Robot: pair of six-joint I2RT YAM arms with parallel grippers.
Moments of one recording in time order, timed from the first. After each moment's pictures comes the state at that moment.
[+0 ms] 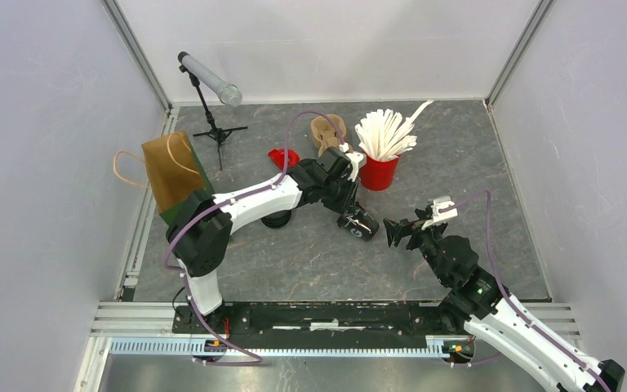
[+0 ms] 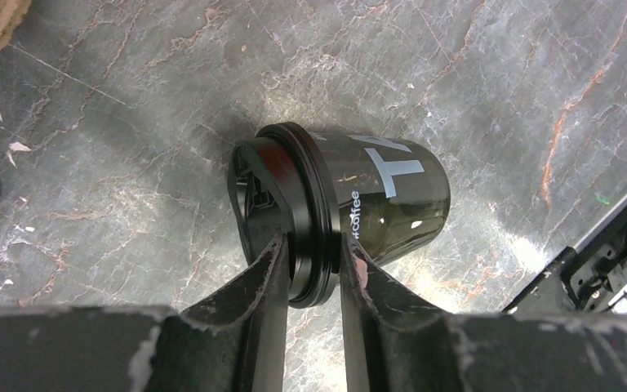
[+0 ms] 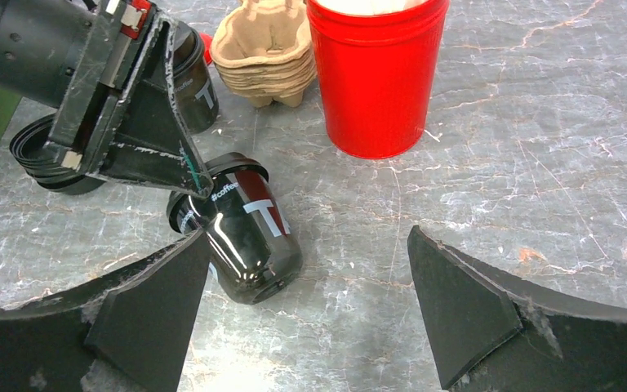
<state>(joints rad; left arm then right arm) -0.82 1.82 1.34 -0.39 0.18 -0.31 0.76 0.33 0.25 -0.05 0.39 0.20</state>
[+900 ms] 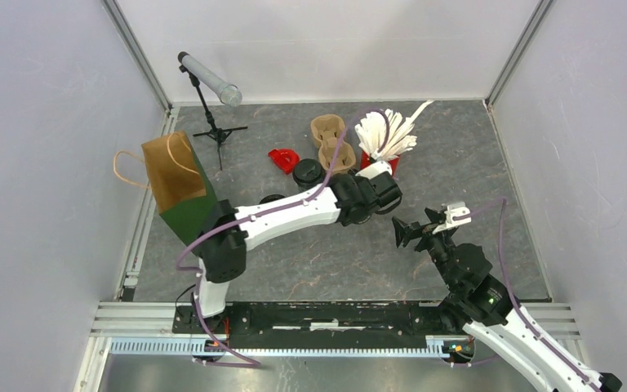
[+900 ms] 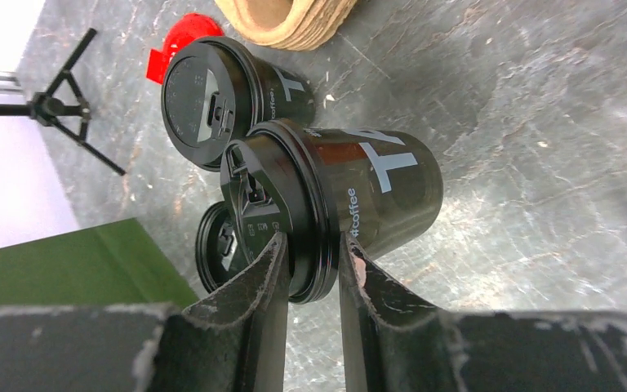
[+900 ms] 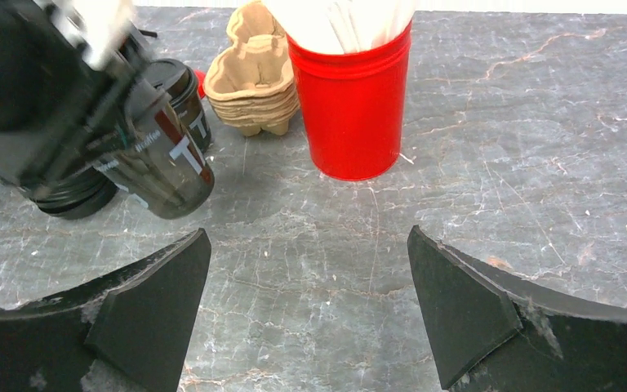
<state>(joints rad) -1.12 1.92 1.73 -0.94 -0.76 -0.28 0.76 0.18 0.25 -0.14 0.43 0.16</state>
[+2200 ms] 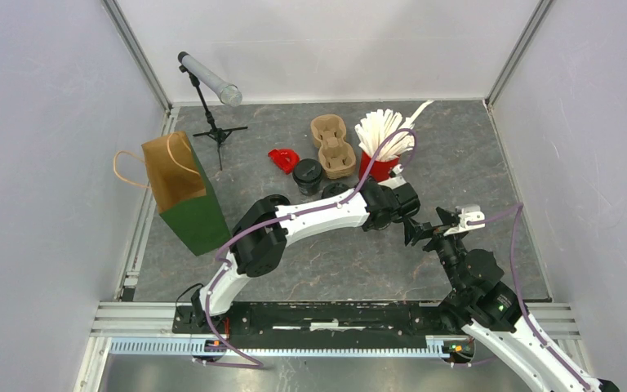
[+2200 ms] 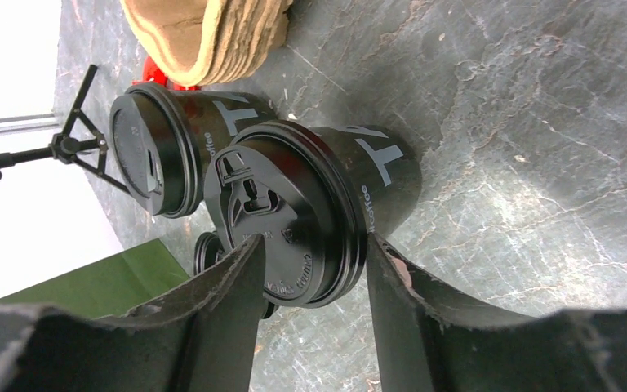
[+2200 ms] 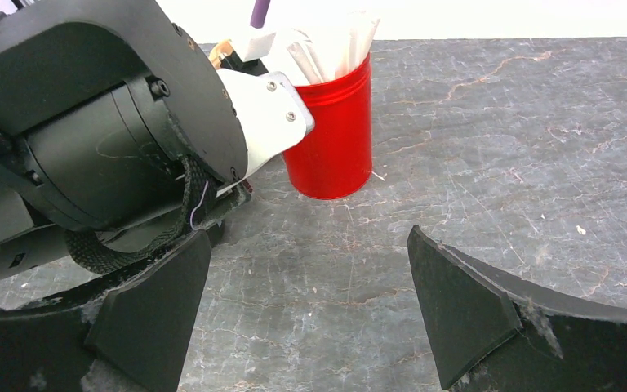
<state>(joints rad) -1.15 2.20 1.92 -1.02 -0.82 -0.18 0.76 0.07 0.29 -0.21 0.50 0.15</state>
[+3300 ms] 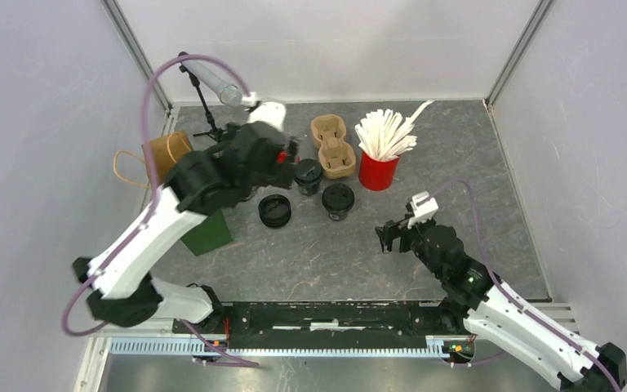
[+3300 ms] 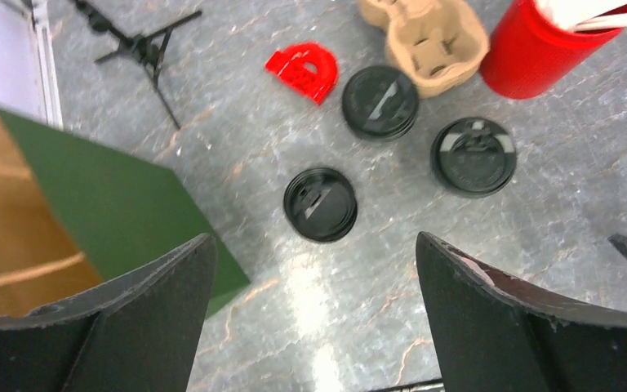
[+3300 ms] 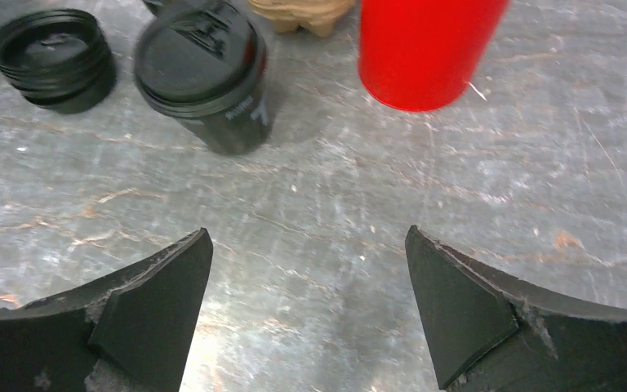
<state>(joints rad) -0.94 1.39 1.83 -1.19 -0.66 -0.36 0.76 0.47 0.28 -0.11 0.31 0.18</state>
